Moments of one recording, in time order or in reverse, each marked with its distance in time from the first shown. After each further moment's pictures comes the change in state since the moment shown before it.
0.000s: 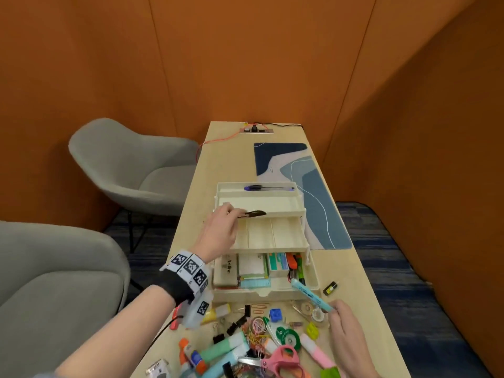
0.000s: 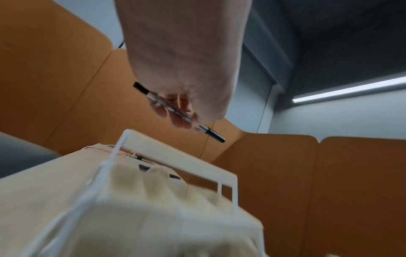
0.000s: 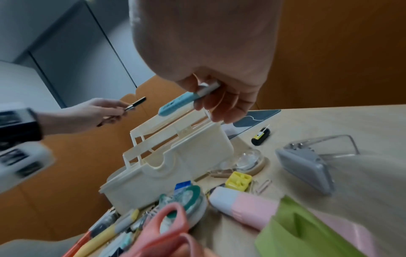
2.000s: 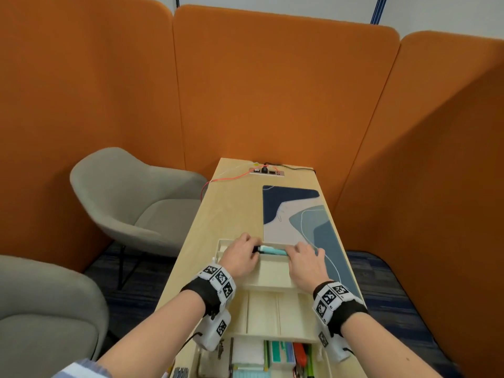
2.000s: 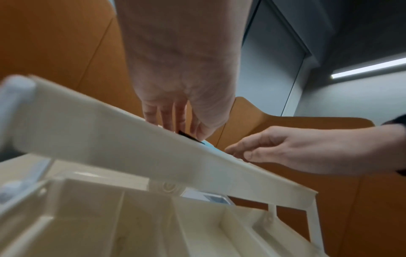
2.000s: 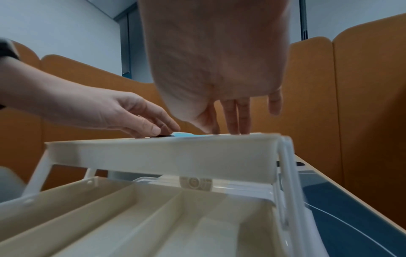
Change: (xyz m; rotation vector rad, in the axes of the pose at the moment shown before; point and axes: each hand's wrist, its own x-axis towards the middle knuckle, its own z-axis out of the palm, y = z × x) left_hand 0.137 -0.033 0.047 -0.087 -0.163 -0.165; right_hand 0.268 -0.158 0.023 -0.850 0.010 -0.477
